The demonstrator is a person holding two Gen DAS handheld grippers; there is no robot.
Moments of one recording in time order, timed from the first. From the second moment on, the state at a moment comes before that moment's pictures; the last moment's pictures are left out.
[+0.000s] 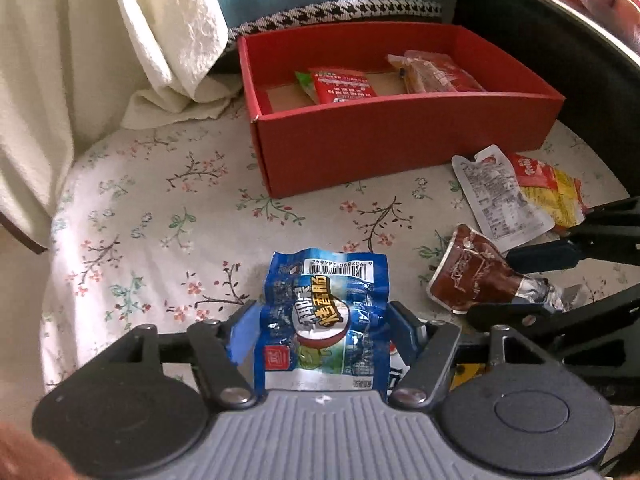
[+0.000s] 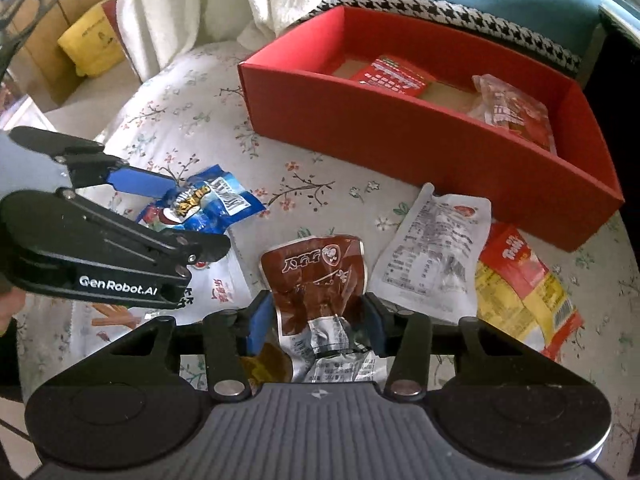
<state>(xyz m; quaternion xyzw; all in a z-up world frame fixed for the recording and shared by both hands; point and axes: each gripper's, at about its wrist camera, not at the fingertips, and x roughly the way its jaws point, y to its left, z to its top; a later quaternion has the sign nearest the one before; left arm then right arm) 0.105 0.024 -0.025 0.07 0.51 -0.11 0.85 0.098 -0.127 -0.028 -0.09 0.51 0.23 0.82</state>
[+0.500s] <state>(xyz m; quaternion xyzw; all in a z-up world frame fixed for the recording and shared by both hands) 0.100 0.024 -0.014 0.03 0.50 -0.10 0.86 0.100 -0.156 -0.018 -0.04 0.50 0.19 0.84</state>
